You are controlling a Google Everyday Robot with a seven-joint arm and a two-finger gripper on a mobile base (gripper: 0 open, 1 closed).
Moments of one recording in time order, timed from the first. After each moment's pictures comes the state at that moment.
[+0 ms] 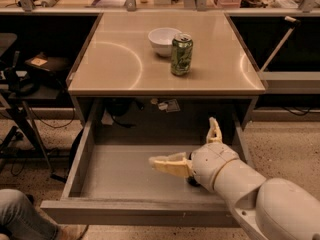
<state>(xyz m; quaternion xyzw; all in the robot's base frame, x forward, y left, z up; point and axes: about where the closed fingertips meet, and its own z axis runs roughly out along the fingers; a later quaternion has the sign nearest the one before) 0.468 -0.061 0.799 -0.25 0.74 0.15 0.60</state>
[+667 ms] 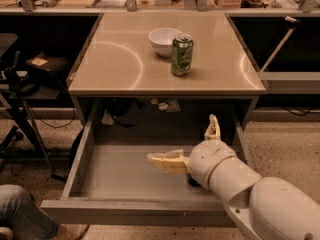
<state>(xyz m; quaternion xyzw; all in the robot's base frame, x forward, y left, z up) 0.469 -0.057 0.811 -0.25 0.74 0.12 0.61</state>
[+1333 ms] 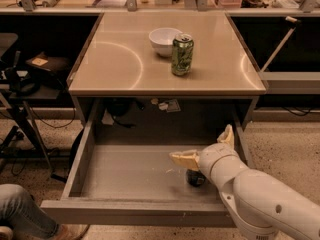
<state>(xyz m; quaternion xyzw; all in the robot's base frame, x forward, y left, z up) 0.518 -0.120 0.720 -0.21 0.81 0.00 0.55</state>
